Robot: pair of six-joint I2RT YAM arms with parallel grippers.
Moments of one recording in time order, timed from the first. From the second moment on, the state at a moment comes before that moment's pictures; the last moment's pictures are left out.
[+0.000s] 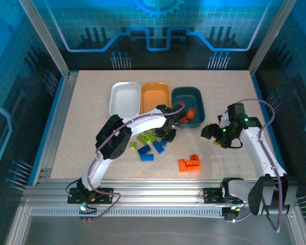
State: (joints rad) left arm -0.82 2.20 1.76 -1.02 -0.02 -0.46; right arm -0.02 1.16 0.91 -1.06 -0.43 0.38
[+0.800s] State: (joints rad) left arm -0.56 2.39 2.44 -1.18 -0.03 -0.45; right arm 0.09 1.19 0.92 -1.05 -0.43 0.38
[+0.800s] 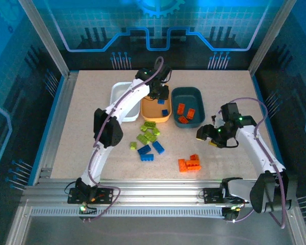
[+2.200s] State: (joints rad) left arm -0.59 1.90 1.72 -1.06 0.08 -0.56; right arm 0.26 1.62 0.92 -0.99 -0.35 0.40
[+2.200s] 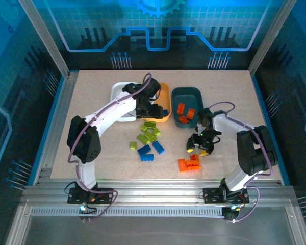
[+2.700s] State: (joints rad) left arm -0.59 1.84 1.61 -1.00 0.11 -0.59; right arm 0.30 1.60 0.84 -0.92 -0.37 0.43
